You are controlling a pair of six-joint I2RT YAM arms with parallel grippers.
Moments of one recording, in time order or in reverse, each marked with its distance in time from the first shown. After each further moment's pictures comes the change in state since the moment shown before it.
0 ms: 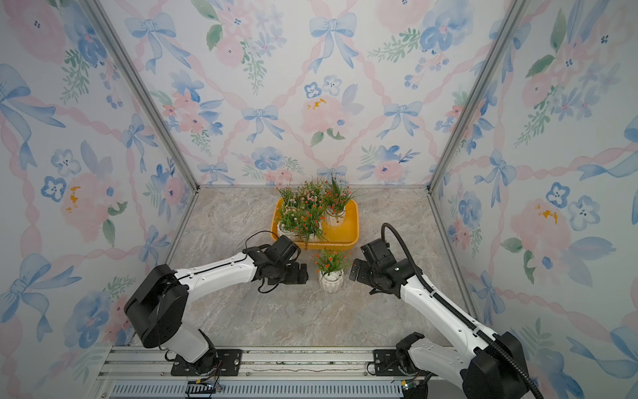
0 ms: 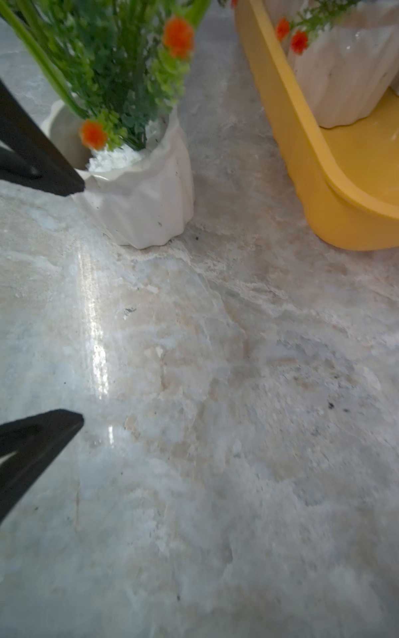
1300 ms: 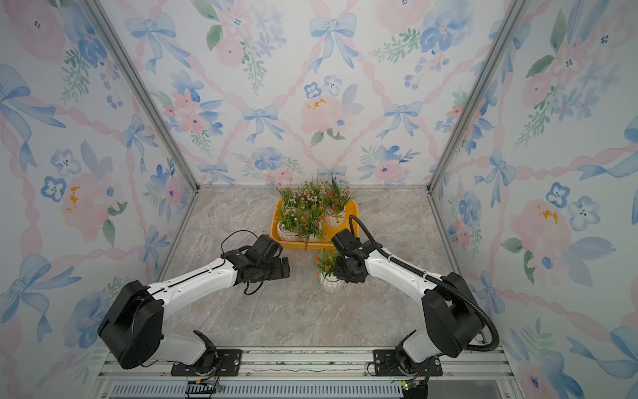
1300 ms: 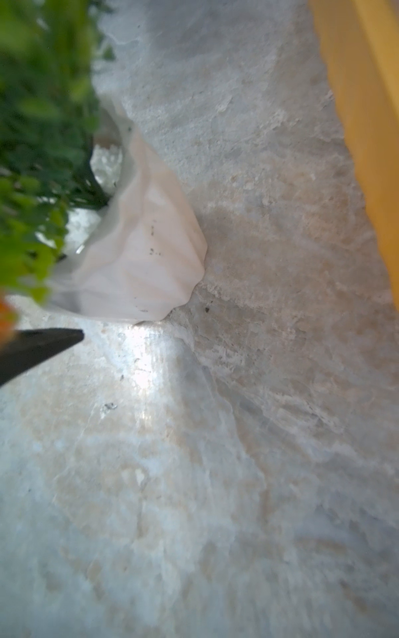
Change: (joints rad) left arm 0.091 -0.124 -0.090 0.000 -0.122 -0.006; right arm 0.105 0.392 0.208 0.019 -0.053 0.054
